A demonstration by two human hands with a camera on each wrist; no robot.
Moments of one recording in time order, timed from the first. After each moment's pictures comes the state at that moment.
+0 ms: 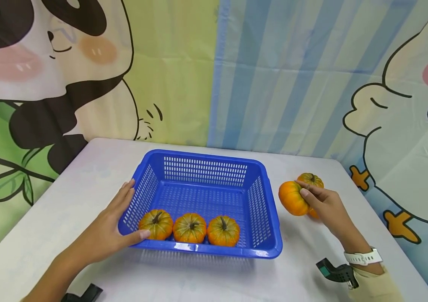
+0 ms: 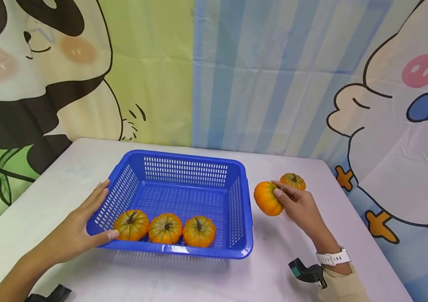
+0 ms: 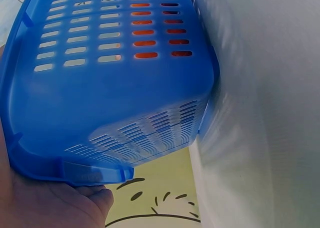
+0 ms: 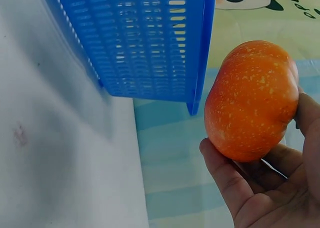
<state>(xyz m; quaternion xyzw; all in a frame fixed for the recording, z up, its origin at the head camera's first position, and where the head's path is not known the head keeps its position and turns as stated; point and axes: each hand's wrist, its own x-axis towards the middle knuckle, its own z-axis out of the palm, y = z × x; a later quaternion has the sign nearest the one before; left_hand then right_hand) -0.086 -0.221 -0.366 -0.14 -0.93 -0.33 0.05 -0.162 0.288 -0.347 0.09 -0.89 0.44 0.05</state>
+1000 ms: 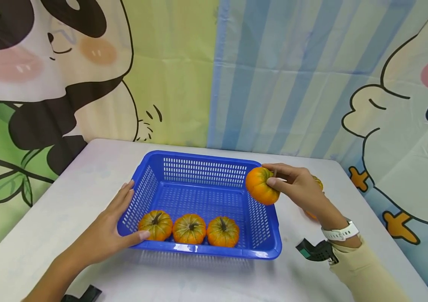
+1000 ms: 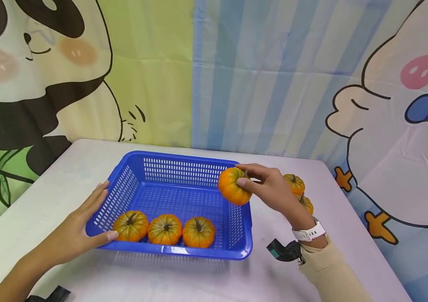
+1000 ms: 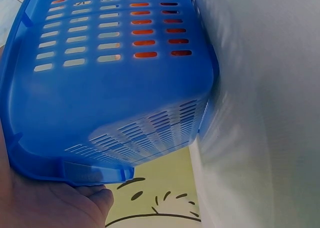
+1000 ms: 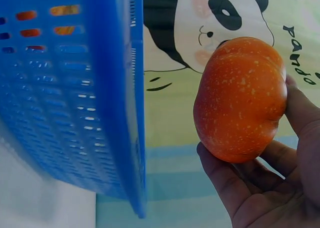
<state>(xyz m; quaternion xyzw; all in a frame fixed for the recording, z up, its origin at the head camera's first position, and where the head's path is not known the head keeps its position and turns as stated) -0.085 -0.223 -0.368 -0.15 -0.93 -0.33 0.05 -0.179 0.217 -0.295 0.22 -0.85 0.47 0.00</state>
